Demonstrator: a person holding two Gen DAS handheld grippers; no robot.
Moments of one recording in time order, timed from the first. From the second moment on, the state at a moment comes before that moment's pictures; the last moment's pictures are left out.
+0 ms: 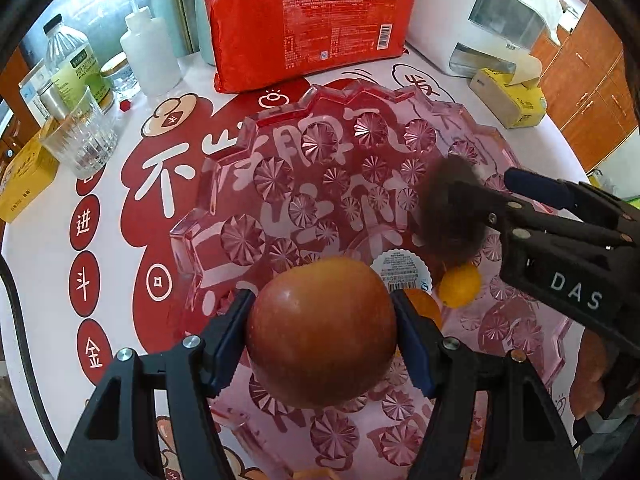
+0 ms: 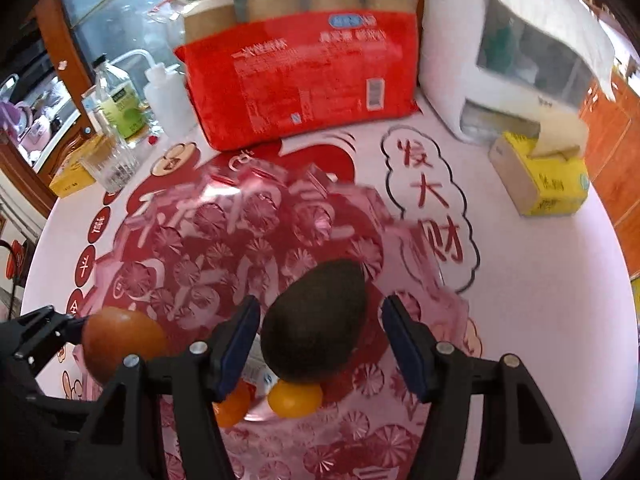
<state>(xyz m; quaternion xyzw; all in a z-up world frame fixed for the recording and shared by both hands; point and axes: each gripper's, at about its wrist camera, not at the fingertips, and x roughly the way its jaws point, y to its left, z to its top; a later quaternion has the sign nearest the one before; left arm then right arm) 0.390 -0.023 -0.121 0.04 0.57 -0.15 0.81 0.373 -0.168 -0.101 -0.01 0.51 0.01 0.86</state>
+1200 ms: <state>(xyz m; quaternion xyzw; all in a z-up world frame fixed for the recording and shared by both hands) 0.318 -0.003 0.001 0.04 0.48 -0.11 0.87 0.298 -0.174 -0.003 0.03 0.44 0.03 0.90</state>
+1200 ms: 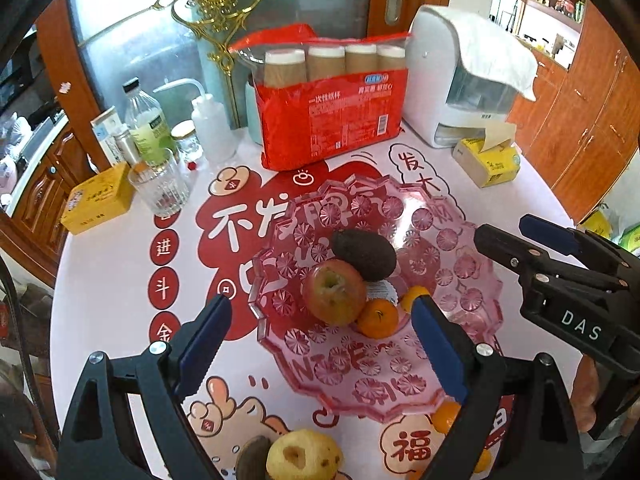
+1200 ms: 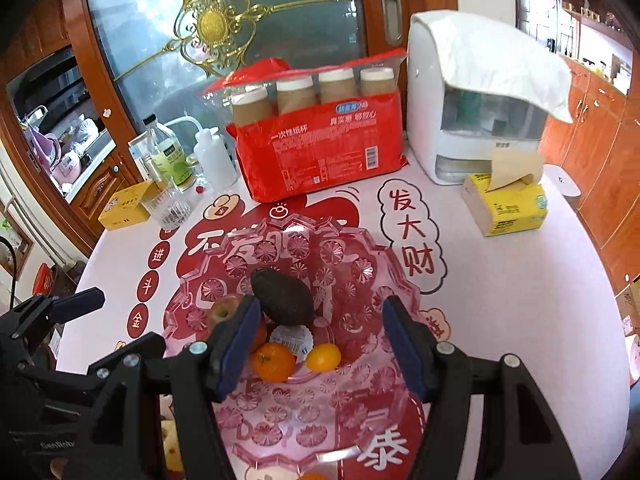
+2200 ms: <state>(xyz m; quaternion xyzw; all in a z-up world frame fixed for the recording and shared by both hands) 0.154 0.046 0.088 0.00 0.39 -0.05 0.92 0.153 -0.148 0.073 0.01 0.38 0.12 0.92</state>
